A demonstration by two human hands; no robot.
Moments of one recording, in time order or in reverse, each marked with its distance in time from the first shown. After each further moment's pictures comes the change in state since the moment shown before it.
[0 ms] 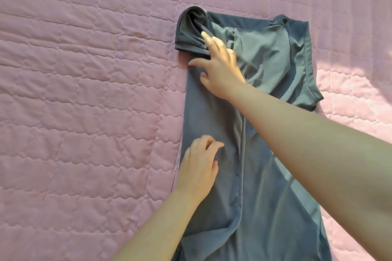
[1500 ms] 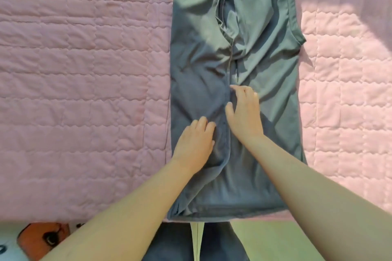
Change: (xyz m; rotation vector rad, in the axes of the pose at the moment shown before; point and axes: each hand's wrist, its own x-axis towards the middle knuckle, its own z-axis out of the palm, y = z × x) left_hand -0.049 0.025 0.008 0.422 -0.213 0.151; right_hand -0.223 -0.018 0.032 0.405 0.130 0.563
